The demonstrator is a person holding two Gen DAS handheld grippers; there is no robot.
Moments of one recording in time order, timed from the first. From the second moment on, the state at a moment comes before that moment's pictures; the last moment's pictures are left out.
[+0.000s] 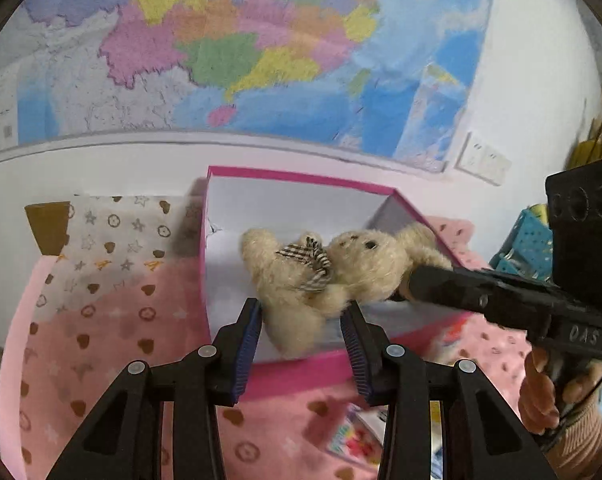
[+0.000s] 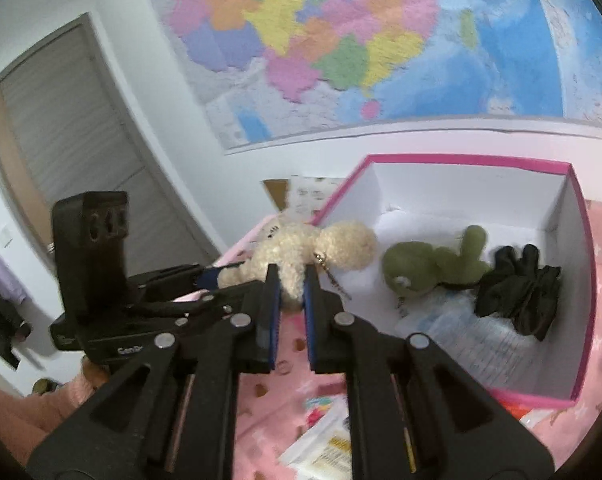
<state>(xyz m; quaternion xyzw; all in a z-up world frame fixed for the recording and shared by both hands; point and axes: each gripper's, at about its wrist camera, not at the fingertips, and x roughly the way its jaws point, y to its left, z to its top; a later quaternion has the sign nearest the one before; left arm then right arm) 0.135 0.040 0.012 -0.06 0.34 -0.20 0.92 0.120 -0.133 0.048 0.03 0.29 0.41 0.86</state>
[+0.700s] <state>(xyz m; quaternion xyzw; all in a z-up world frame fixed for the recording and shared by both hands) 0.105 0.053 0.018 -0.10 0.31 -0.21 0.92 0.132 -0.173 0.026 0.07 0.33 0.38 0.86</state>
